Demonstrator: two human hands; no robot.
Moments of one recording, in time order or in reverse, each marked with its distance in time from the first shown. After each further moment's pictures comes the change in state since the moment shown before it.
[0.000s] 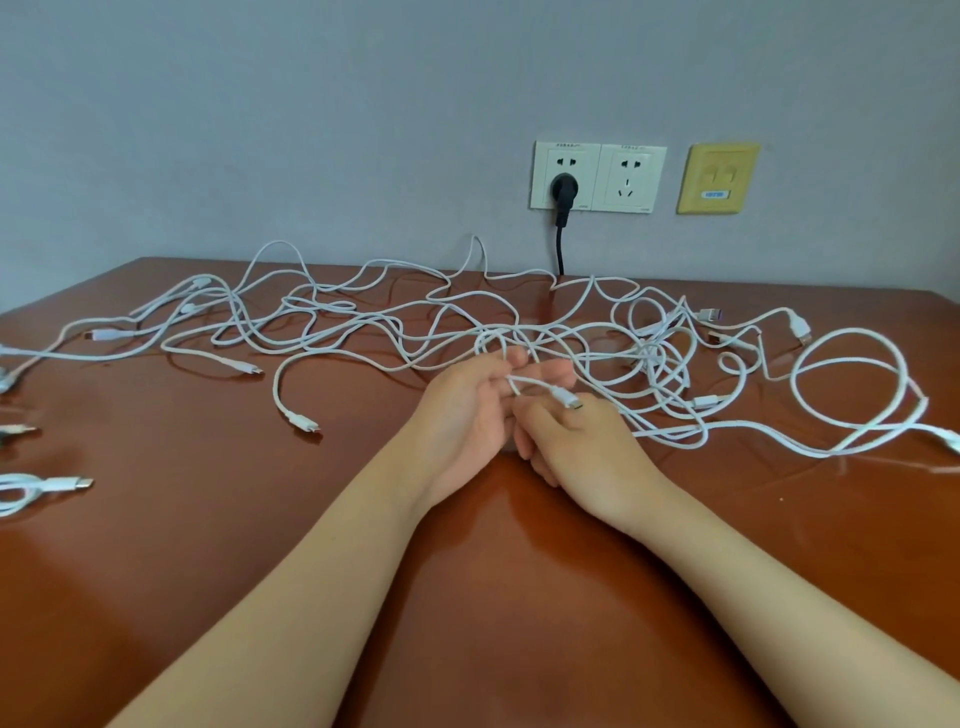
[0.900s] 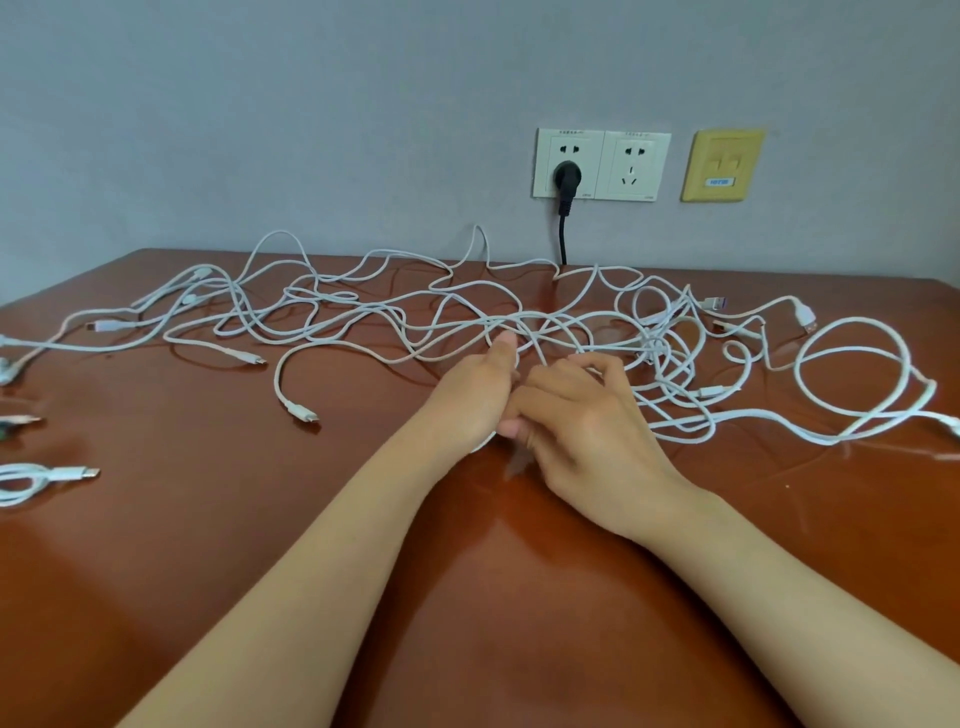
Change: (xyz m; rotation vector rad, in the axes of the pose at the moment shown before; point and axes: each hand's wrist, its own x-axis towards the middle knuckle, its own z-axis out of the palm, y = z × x) left_hand 0.008 0.003 0.002 0.844 0.387 -0.036; right_hand -0.007 0.007 0.002 -0.466 0.291 -0.651
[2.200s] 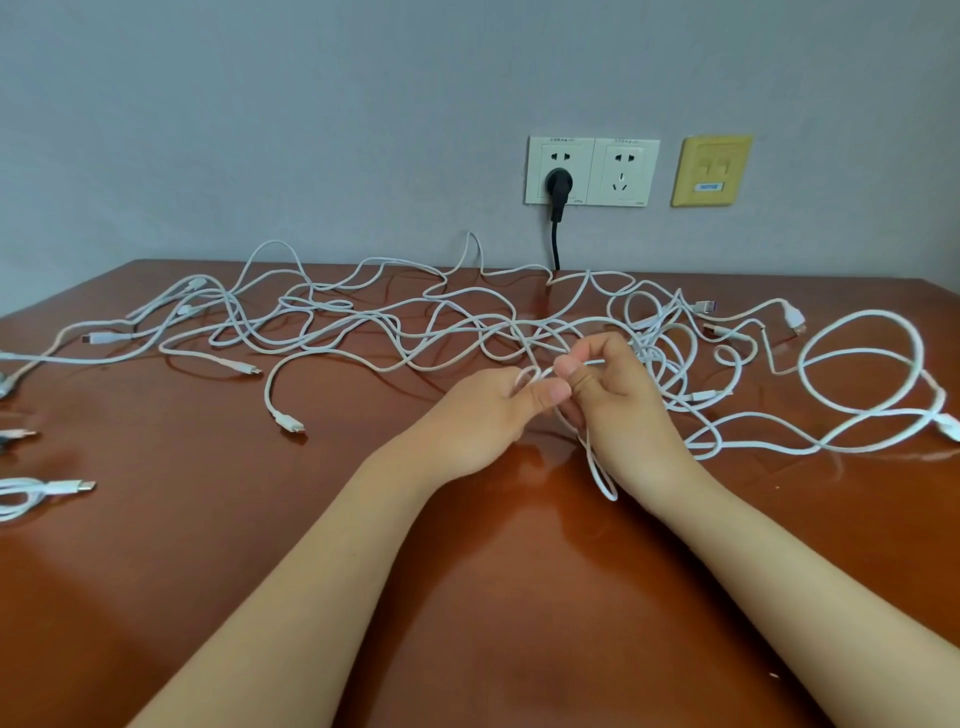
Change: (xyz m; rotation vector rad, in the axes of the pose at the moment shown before) left_hand -0.011 -0.003 -0.004 0.307 -0.213 0.316; right_hand 0.008 0.012 -0.005 0.829 0.152 0.776
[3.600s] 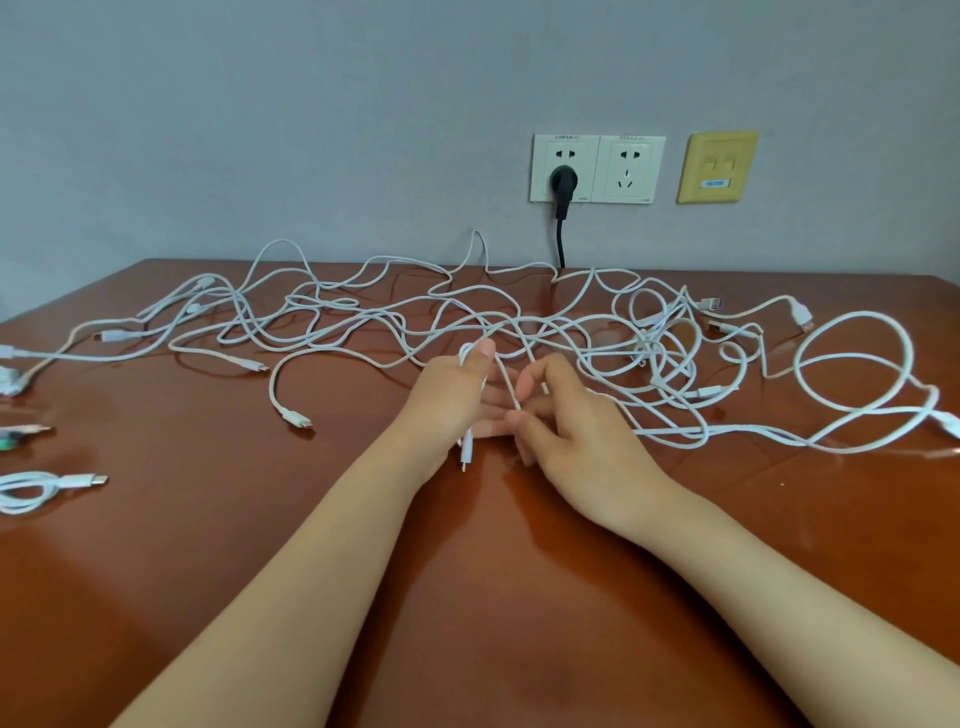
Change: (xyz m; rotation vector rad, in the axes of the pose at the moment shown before) left_hand 0.007 -0.007 -0.004 -0.662 0.228 -0.302; right_hand -0.017 -0.007 0.013 -0.474 -0.267 -0.175
